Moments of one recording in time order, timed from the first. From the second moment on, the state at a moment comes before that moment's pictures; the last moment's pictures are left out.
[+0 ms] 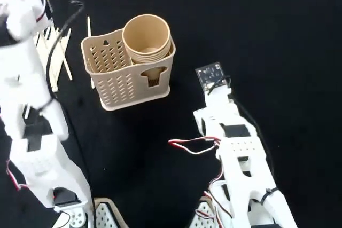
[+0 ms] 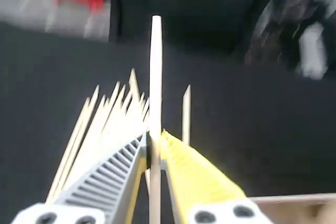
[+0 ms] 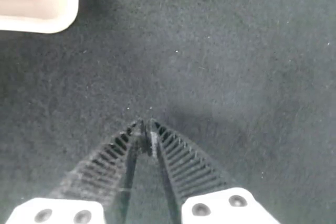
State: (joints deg) left arm -17.1 17.2 -67.9 96.0 2.8; right arm -4.3 -40.2 72.9 31.2 14.4
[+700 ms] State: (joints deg) left arm -23.0 56.8 -64.5 83.5 2.8; right arm -4.3 -40.2 72.9 31.2 14.4
